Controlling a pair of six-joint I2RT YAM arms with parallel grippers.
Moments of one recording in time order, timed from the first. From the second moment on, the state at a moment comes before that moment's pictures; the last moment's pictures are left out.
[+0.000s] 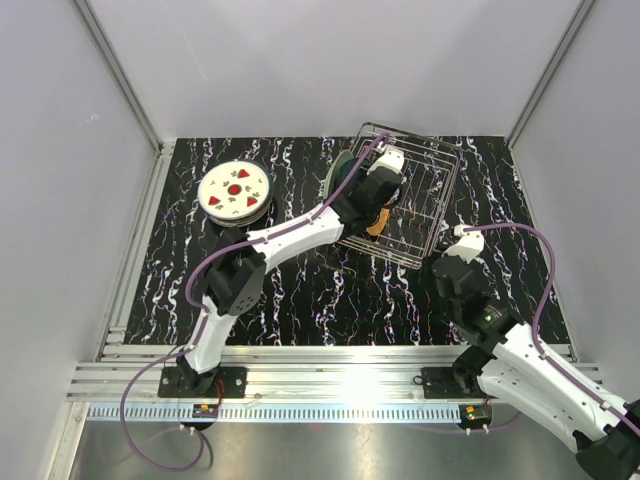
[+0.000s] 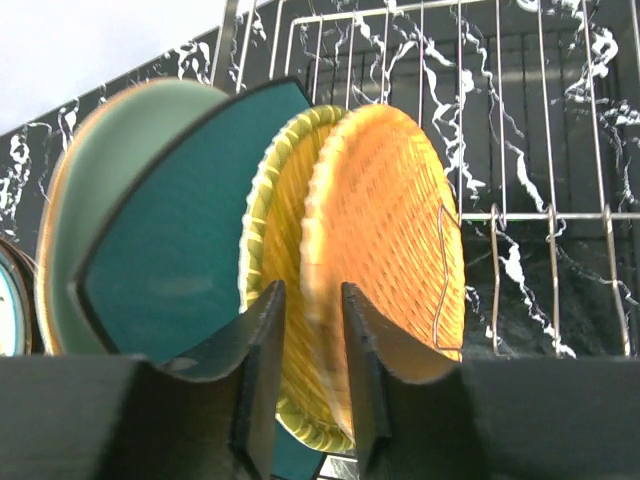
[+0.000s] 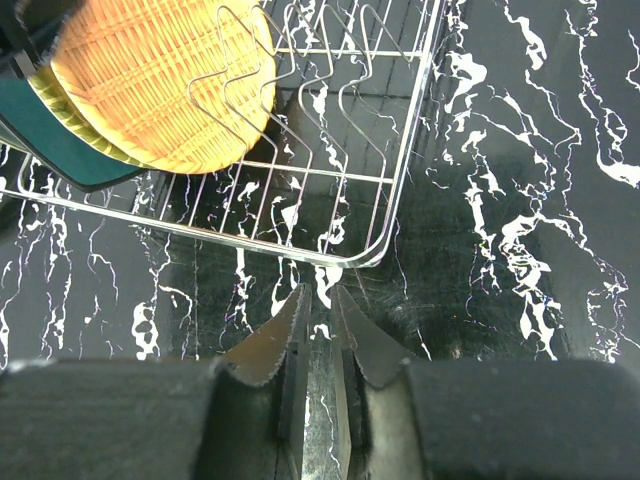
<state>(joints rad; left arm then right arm) -0.91 2.12 1.84 -0.25 -0.63 -0.09 0.67 0.65 0.51 -0.34 0.61 0.60</state>
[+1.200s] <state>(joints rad) -0.03 1.34 1.04 -0.26 -0.06 -0.71 0.67 0.69 0.51 -0.31 0.53 0.59</state>
